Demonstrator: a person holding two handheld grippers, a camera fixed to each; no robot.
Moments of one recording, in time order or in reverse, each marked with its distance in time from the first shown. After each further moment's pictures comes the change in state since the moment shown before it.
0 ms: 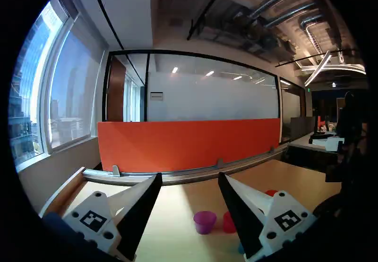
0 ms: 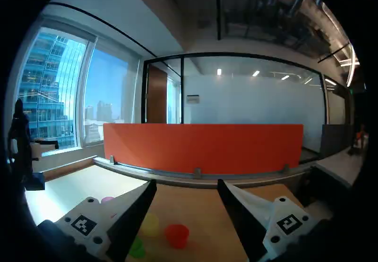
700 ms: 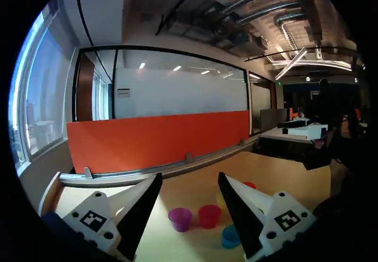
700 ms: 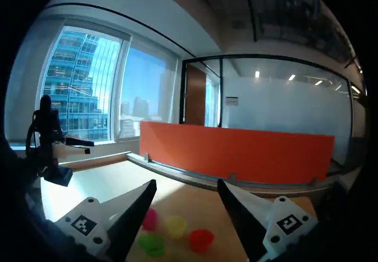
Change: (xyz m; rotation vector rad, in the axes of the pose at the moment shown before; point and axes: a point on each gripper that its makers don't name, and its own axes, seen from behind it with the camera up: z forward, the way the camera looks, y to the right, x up) left arm -0.013 0.053 0.004 -0.252 -0.040 0.034; right arm 0.017 -0.071 -0.001 0.313 0.005 -0.062
